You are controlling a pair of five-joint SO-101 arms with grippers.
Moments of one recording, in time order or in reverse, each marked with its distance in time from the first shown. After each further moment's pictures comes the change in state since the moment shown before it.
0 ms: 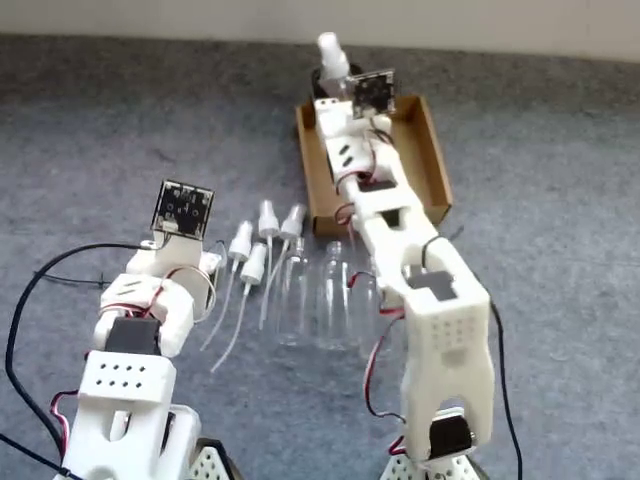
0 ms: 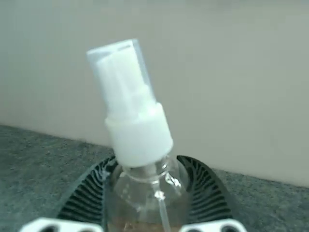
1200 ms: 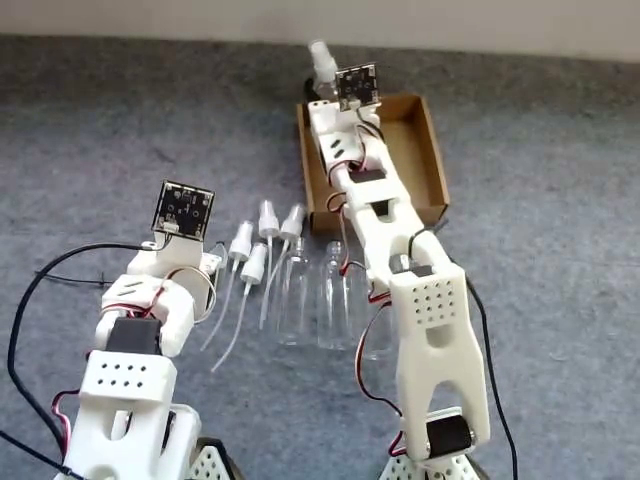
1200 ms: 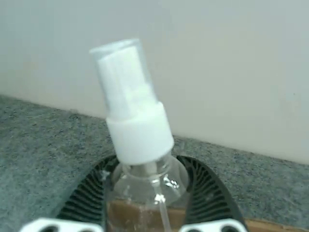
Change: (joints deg) left arm 0.0 0.0 0.4 -0.2 0.0; right arm -0.1 13.6 -18.4 12.2 1.7
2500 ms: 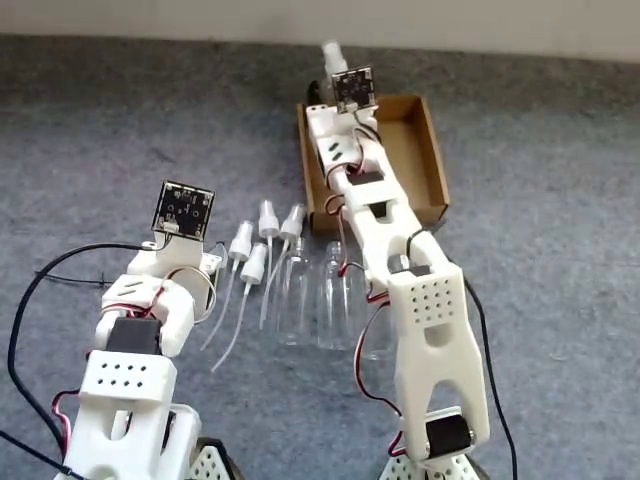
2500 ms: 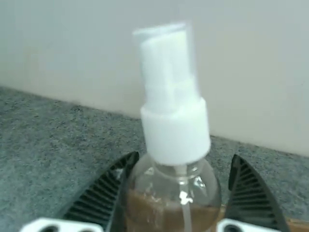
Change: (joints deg) left arm 0.0 0.0 0.0 0.0 0.0; right arm -0.4 0.1 0.0 0.6 0.0
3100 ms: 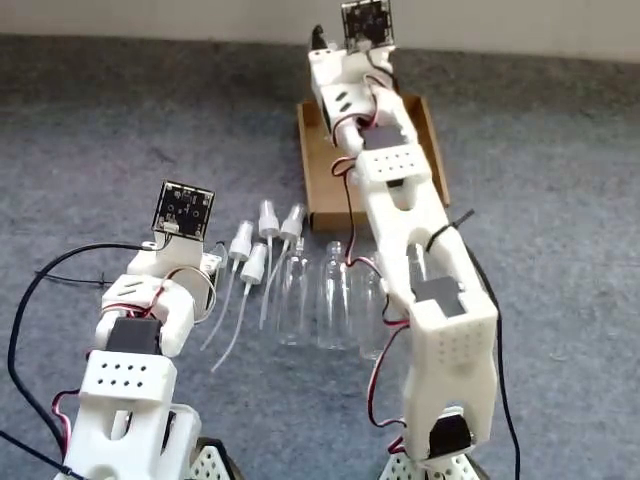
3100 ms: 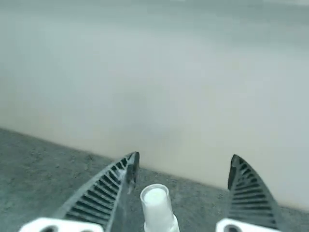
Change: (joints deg) left arm 0.0 0.0 0.0 0.0 0.0; right arm 0.0 -26.0 0.1 25.1 0.0
